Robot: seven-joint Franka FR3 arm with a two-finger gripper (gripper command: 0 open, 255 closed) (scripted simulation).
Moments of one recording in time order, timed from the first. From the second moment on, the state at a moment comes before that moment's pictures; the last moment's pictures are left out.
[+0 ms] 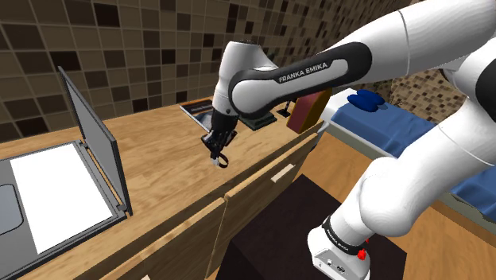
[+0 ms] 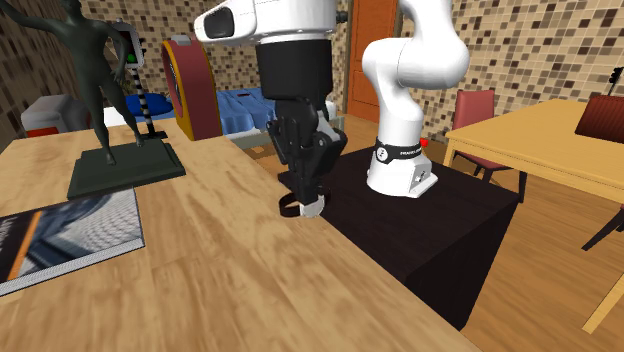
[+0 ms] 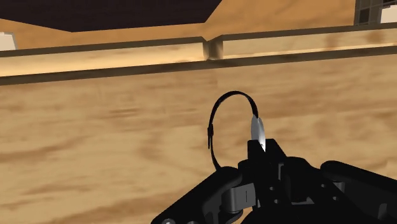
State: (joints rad) arm 0.15 -0.16 0.24 -2.40 0.18 2.26 0.27
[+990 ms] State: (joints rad) arm 0.15 -0.25 0.22 -2.27 0.18 2.05 0.28
